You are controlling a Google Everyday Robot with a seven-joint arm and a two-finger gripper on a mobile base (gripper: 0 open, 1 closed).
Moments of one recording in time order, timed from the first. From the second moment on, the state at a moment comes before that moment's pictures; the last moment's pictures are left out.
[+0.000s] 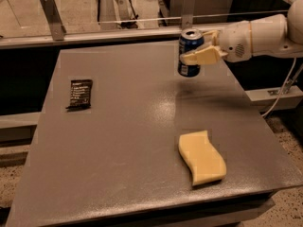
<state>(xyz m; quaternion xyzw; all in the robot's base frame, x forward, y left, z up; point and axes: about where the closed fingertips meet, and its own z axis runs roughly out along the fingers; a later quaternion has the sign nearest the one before) 0.624 -0.121 0.935 -0.49 0.67 0.31 0.47</state>
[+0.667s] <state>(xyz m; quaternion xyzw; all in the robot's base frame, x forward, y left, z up) 0.548 -0.152 0.934 -0.50 0.67 0.32 0.43</state>
